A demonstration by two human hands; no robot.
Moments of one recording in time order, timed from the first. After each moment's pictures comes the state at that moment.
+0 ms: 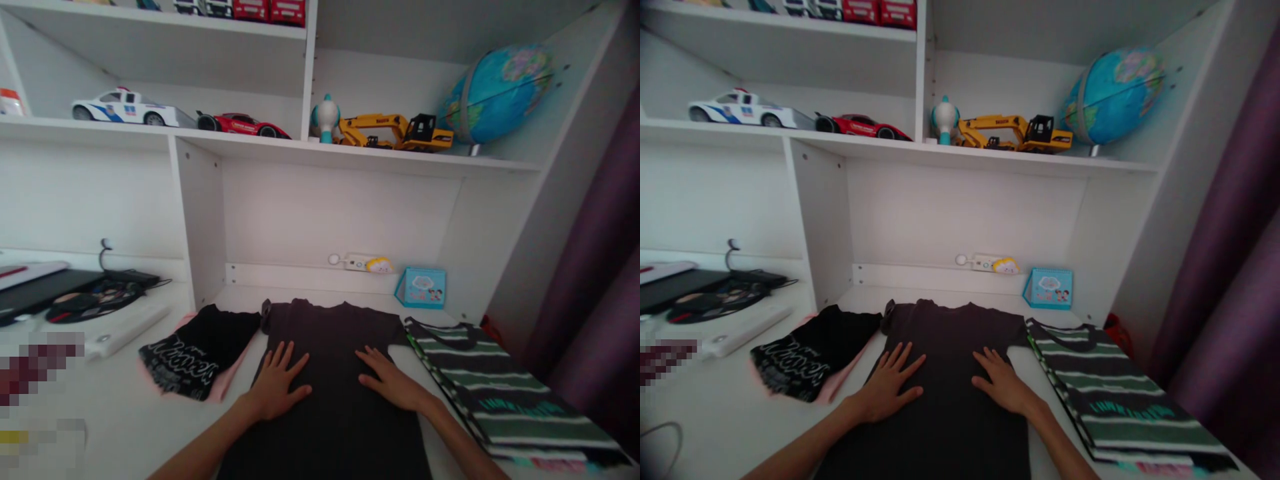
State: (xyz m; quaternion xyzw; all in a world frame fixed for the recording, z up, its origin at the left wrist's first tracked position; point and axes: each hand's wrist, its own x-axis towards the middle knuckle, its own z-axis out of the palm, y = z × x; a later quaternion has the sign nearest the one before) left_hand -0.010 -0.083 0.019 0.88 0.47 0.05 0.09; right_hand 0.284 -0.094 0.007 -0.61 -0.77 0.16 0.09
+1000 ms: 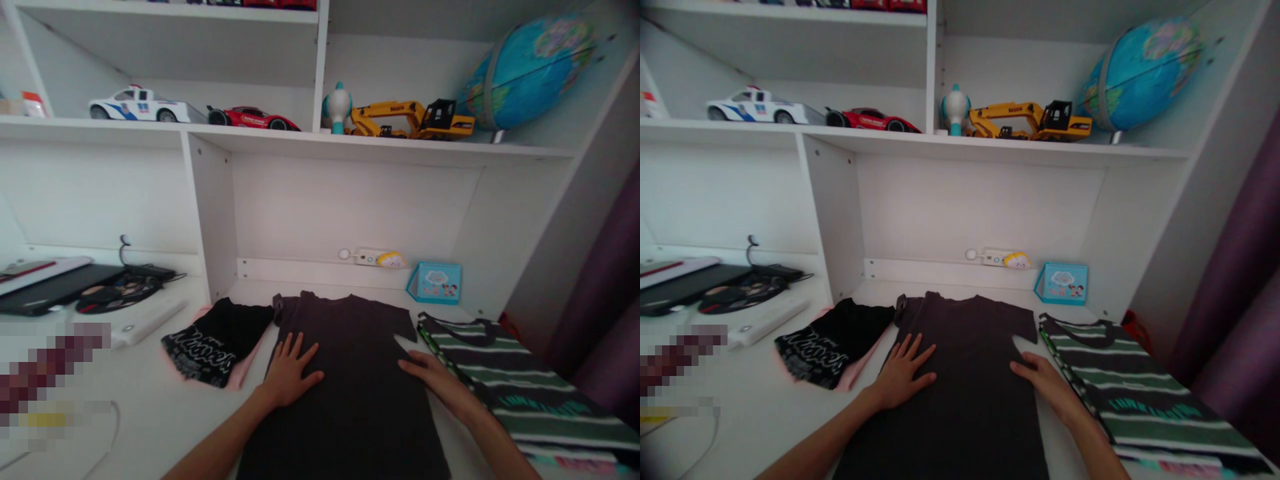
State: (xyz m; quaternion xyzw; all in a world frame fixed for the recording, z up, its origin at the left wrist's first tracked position) left_hand -0.009 -0.082 0.017 0.86 0.50 0.06 0.08; right_hand 0.306 -0.122 0.018 -0.65 -0.52 0.40 0.39
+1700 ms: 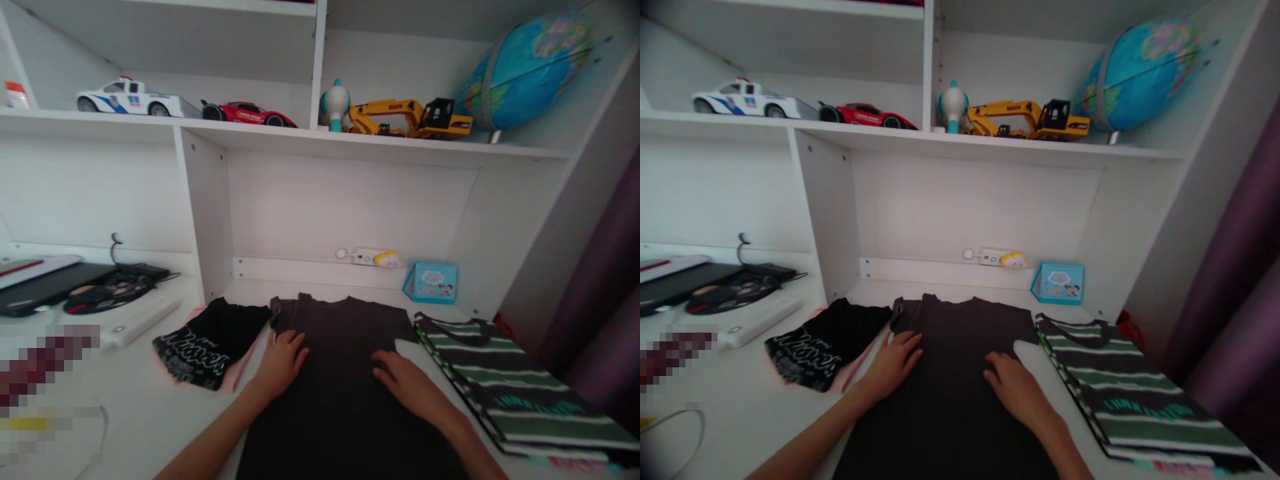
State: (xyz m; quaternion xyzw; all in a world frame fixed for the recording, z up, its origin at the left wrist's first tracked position) left_hand -0.013 -0.073 0.031 0.84 0.52 0.14 -0.02; right_hand 0.261 -0.128 0.040 -0.64 -0.75 0.11 0.12
